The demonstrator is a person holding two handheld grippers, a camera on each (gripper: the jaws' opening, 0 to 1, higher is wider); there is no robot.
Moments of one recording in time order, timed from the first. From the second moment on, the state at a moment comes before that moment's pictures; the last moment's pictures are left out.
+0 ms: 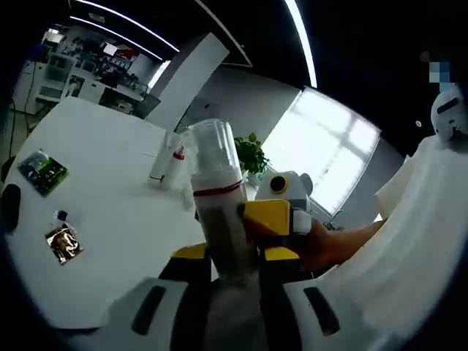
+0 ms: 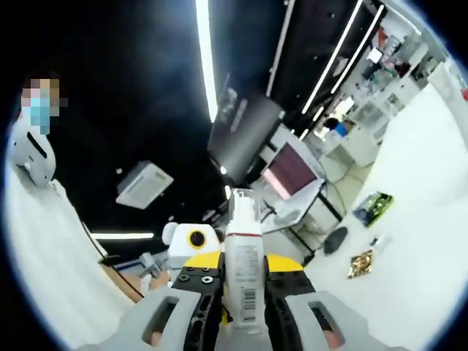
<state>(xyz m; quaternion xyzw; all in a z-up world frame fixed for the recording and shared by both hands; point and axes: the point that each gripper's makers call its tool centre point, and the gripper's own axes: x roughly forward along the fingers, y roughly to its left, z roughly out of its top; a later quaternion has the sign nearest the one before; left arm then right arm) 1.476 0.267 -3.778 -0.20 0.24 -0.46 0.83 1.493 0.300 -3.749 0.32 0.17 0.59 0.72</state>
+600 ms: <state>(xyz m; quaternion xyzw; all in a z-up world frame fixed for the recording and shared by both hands) 1.486 0.278 -3.803 -0.02 0.27 -0.37 0.89 1.494 0.296 -3.770 0.20 0.19 0.56 0.78</state>
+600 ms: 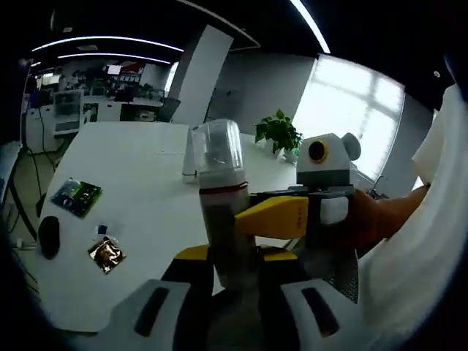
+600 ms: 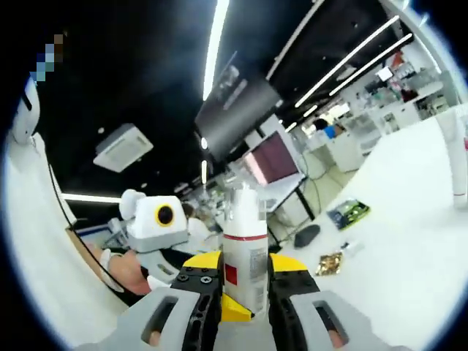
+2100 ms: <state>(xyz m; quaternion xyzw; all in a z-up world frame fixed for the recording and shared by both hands) 1.494 0.293 -3.822 0.23 0.22 -0.32 0.89 1.505 0.291 -3.802 0.22 0.27 0.51 0.79</state>
